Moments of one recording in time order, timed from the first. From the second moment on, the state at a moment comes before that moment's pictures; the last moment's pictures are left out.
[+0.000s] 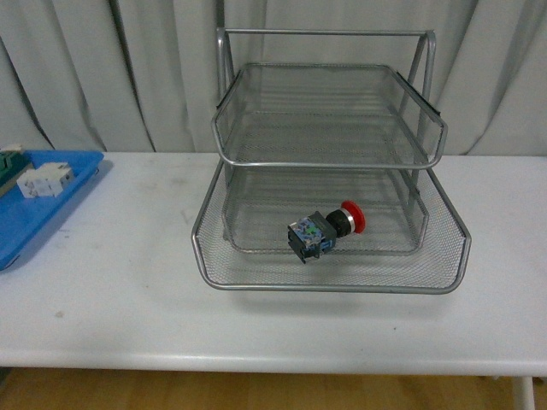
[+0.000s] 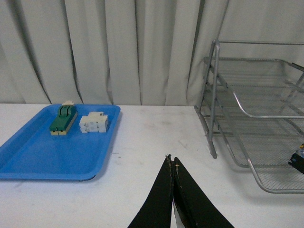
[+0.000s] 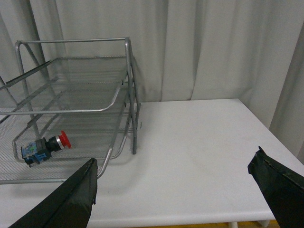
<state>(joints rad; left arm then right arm) 0.00 0.21 0.01 0.21 0.00 0.00 0.00 0.00 0.01 0.00 0.00 0.00</state>
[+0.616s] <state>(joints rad) 0.00 0.01 0.01 0.00 0.00 0.00 0.00 0.00 0.01 0.00 0.00 0.00</state>
